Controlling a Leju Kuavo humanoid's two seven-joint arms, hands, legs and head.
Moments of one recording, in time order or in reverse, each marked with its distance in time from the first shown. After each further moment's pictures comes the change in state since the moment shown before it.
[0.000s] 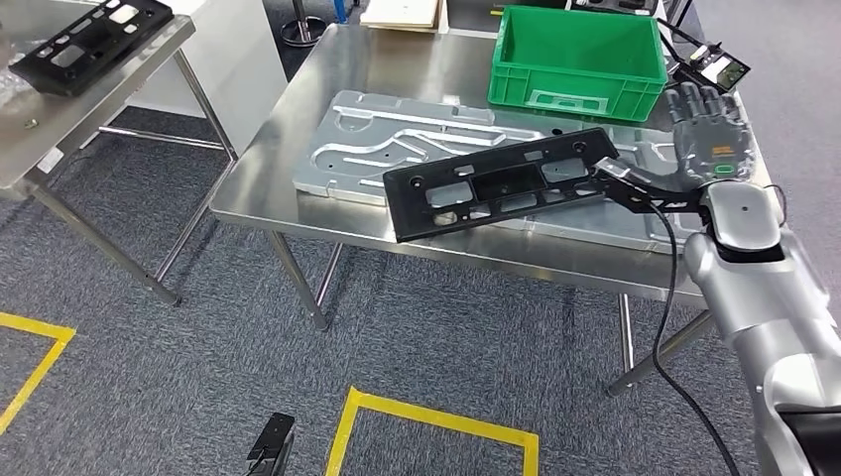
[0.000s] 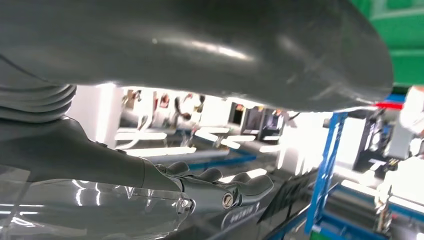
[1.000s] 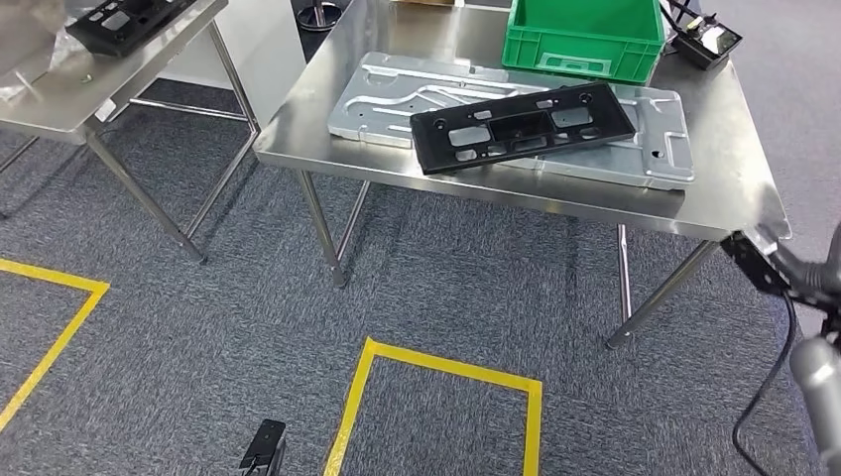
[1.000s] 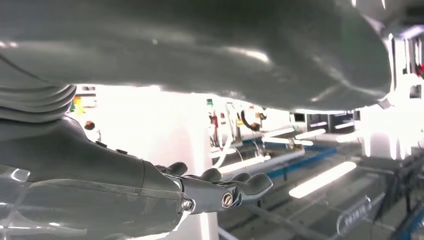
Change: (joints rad) left arm 0.014 -0.006 0.060 0.000 0.003 0.018 -0.018; right arm 0.433 -0.271 -0.352 -0.270 -0.220 -0.227 -0.071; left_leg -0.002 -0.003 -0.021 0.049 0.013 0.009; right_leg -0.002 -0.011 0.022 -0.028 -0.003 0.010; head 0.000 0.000
